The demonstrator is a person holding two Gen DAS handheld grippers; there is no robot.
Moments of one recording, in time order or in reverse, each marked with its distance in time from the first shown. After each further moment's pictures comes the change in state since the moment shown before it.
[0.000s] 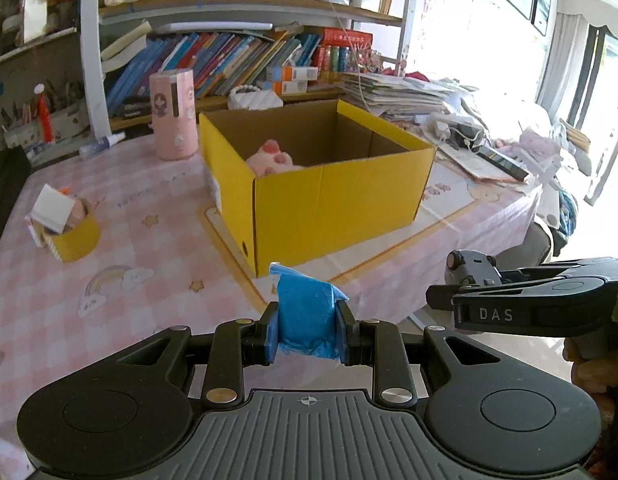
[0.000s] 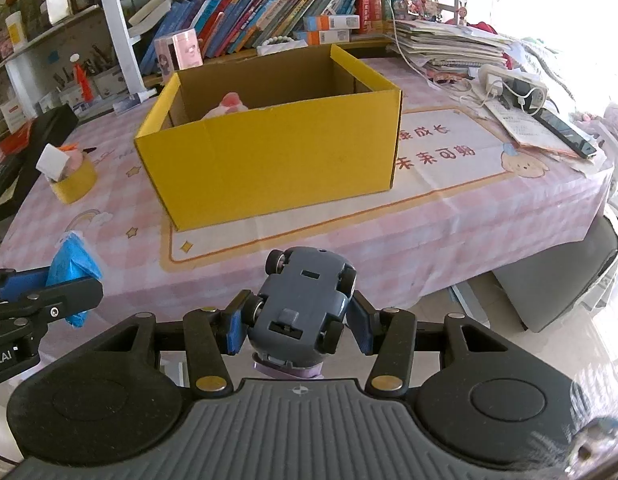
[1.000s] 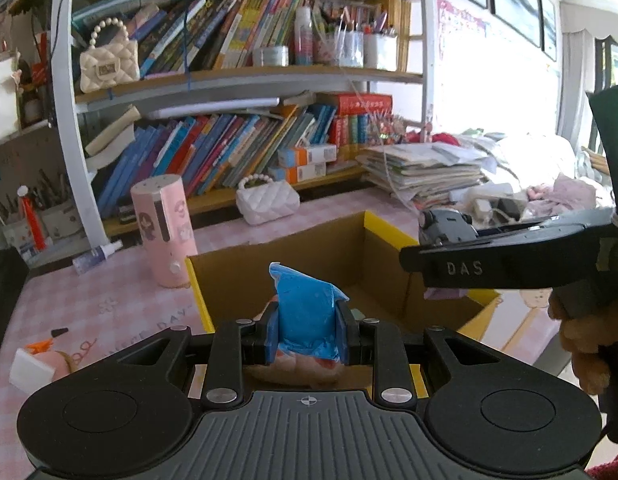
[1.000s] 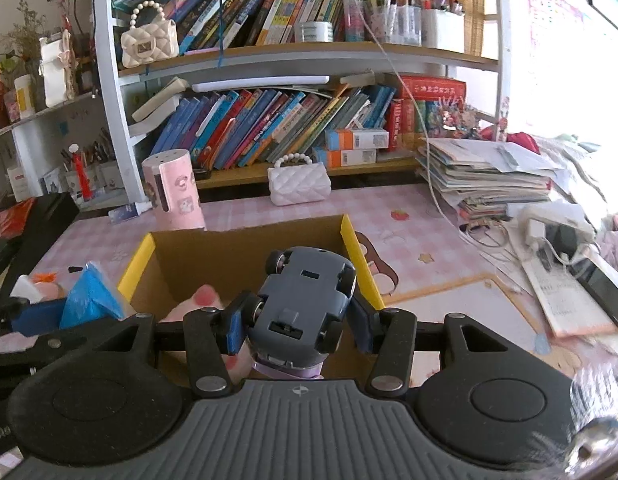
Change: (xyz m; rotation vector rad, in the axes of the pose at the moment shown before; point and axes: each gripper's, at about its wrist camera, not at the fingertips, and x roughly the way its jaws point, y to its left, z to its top) left arm 0.087 -0.010 0.118 0.054 -0.174 0.110; right arm 0.065 -0.030 0.172 -0.110 -0.248 0.082
